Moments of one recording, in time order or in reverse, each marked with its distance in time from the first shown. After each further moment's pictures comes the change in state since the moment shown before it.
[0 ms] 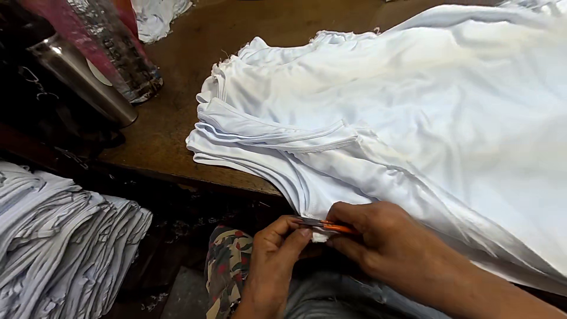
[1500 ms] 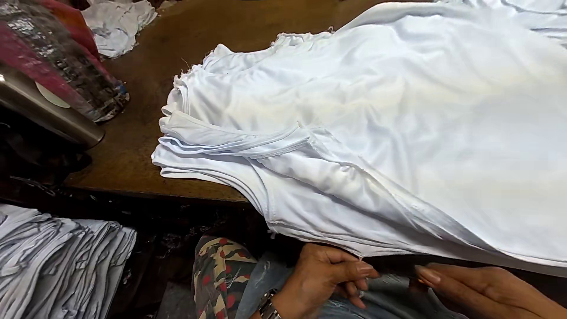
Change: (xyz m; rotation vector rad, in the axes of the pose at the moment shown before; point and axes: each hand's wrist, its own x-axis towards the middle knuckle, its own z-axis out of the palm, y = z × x) left_hand 0.015 -0.070 0.055 0.028 -0.455 -0.509; right_hand -0.150 0.055 -0.061 0.492 -0.231 0.622
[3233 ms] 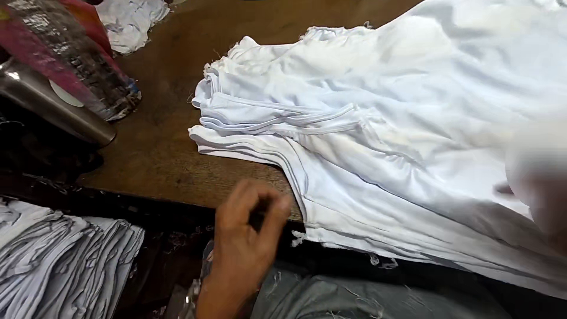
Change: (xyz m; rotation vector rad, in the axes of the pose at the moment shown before) left_hand -0.048 0.119 -0.063 1.038 0.648 0.859; right_hand 0.057 -0.053 -0.066 0.328 0.461 -0.072
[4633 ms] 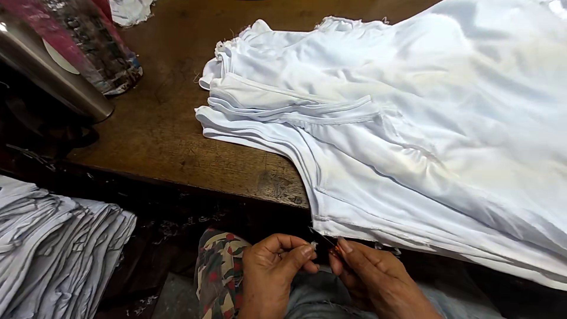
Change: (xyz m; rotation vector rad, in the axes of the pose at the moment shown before) left_hand -0.087 -0.006 0.039 -0.870 0.059 -0.607; right_hand -0.060 0.038 0.171 0.265 -0.329 0.196
